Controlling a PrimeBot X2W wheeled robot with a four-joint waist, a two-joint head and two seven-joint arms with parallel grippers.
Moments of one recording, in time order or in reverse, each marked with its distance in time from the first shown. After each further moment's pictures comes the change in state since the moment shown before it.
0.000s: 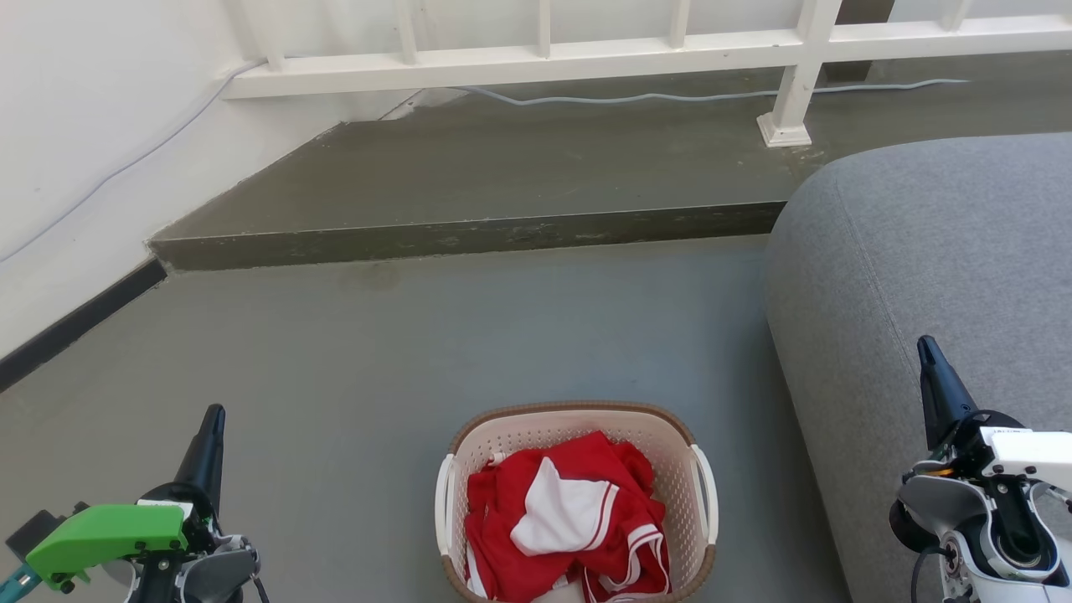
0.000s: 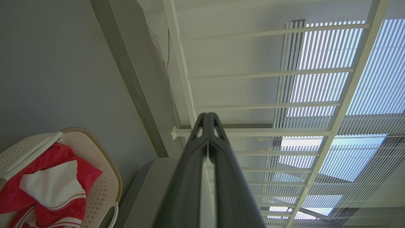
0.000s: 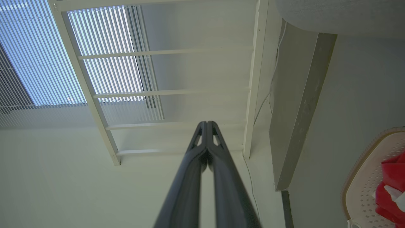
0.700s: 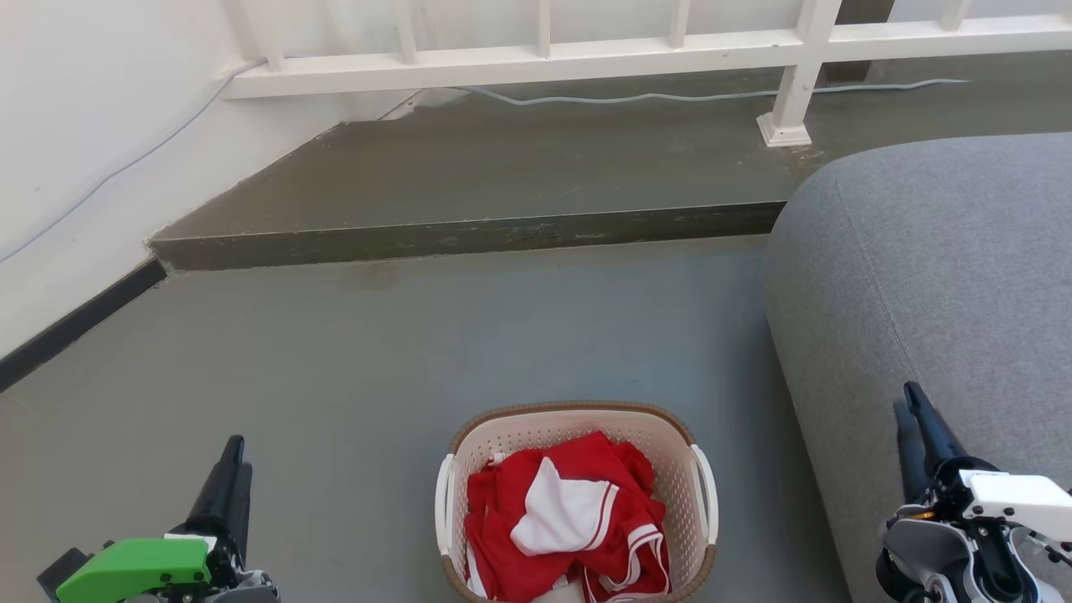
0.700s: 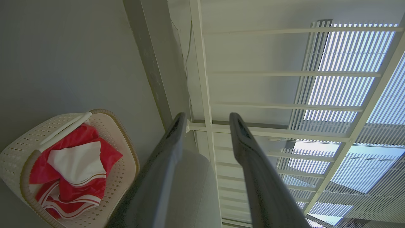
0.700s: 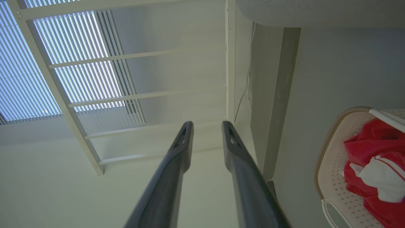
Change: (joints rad) left arm 0.033 -0.015 -0.010 0.050 0.000 0.001 0.000; right arm 0.045 0.020 0.002 0.047 0.000 -0.004 0.000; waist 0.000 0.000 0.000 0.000
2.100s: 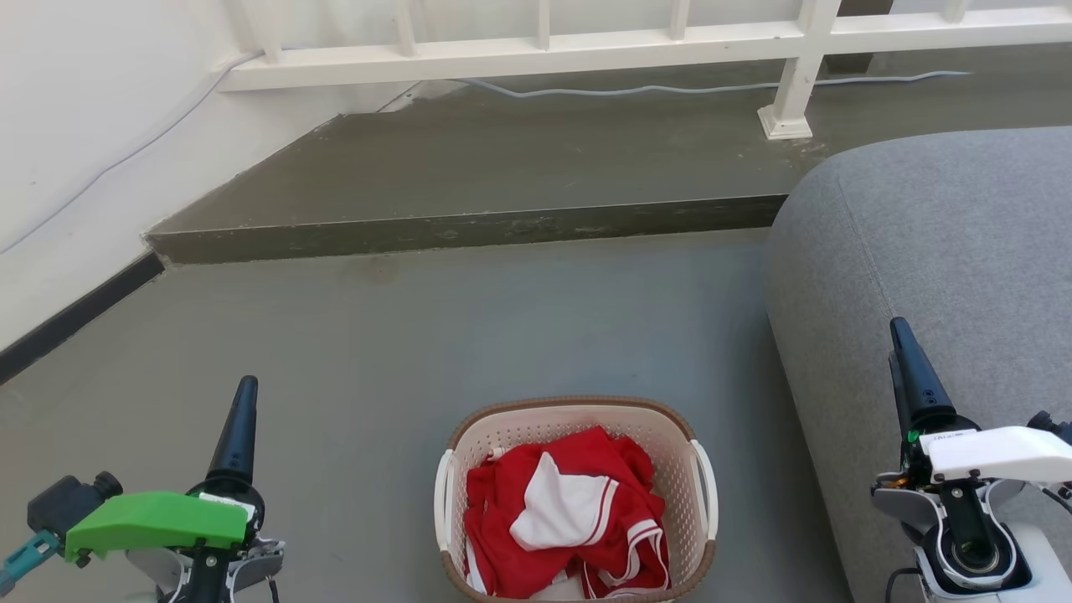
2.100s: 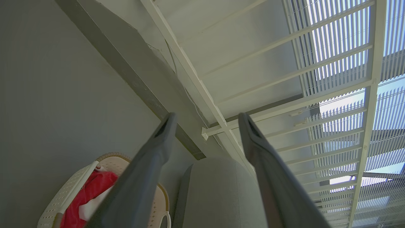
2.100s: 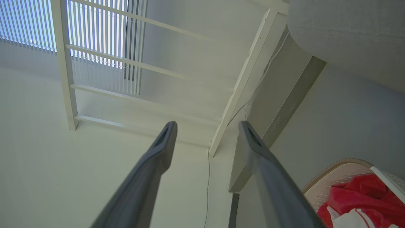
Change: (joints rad) left arm -0.013 0.066 -0.141 -0.127 0.272 0.000 -0.146; right arm -0.010 -0.056 0.143 -0.116 -0.262 0.000 -0.145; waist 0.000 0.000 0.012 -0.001
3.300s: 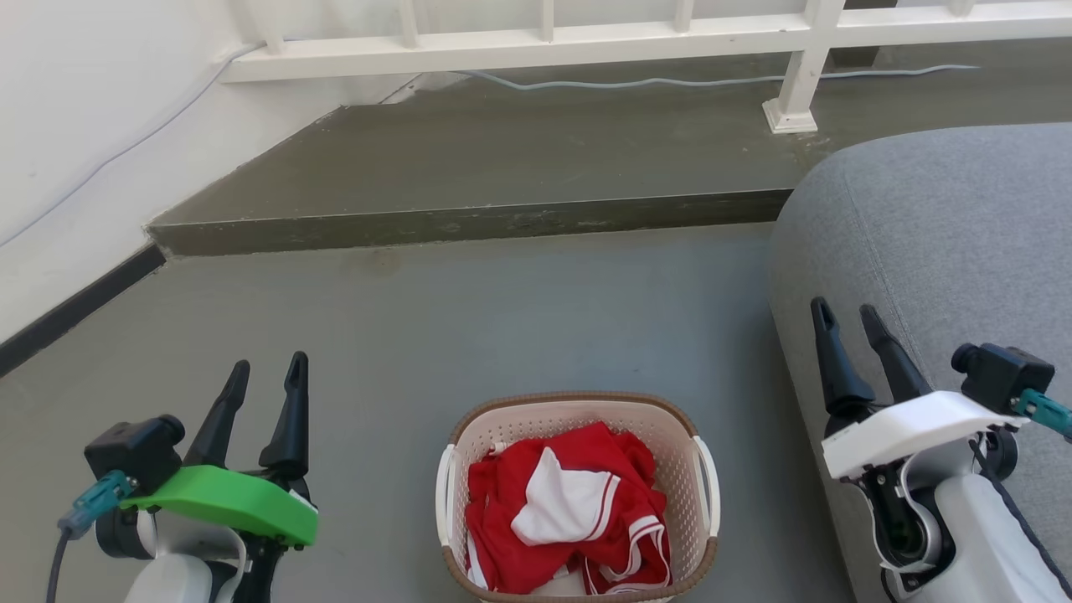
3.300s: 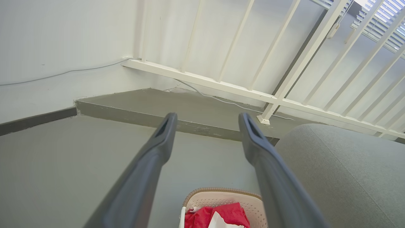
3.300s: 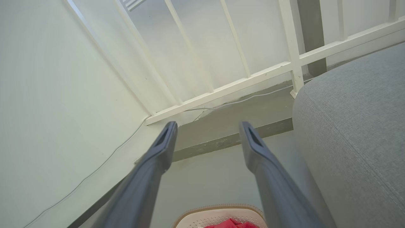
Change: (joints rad) left arm -0.044 0.061 -0.125 -0.030 0.683 0.034 -0.123; right arm -0.059 -0.083 0.200 -0.016 -0.698 -0.107 -0.120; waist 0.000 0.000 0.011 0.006
